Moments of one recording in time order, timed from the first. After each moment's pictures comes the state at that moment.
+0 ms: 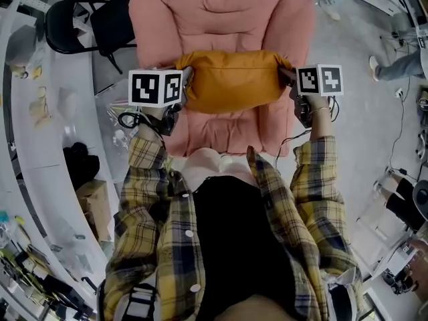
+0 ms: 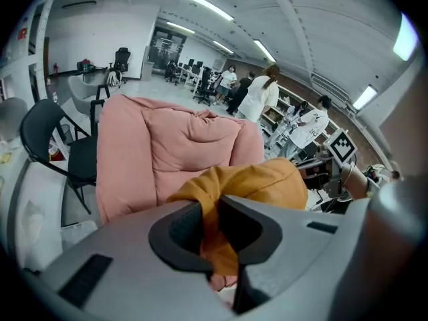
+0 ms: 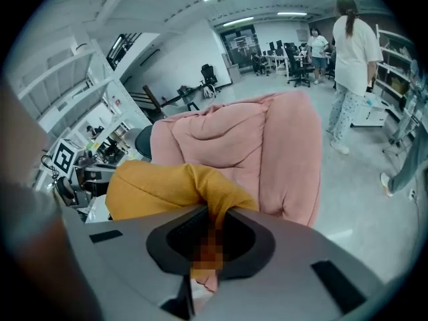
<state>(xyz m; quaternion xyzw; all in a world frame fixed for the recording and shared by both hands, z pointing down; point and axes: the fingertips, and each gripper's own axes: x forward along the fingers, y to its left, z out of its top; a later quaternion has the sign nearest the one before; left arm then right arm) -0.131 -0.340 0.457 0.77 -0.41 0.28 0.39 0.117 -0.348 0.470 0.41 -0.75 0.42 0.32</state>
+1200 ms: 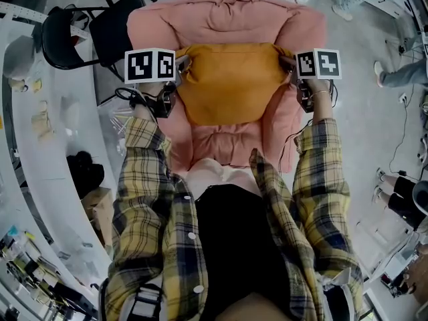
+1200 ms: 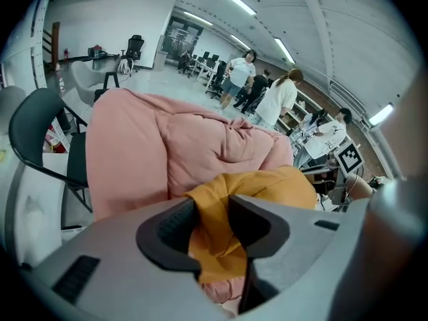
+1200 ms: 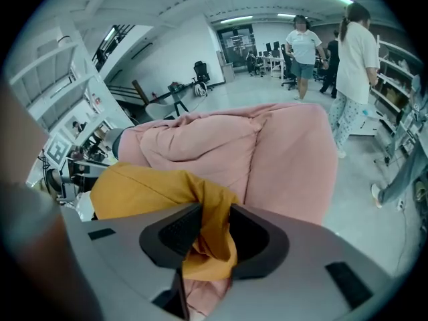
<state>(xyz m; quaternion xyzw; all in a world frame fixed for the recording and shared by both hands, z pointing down) -0.165 -0.465 0.497 0.74 -0.43 0.28 0.44 0.123 -0.475 0.504 0.44 -0.72 0.40 0.35</state>
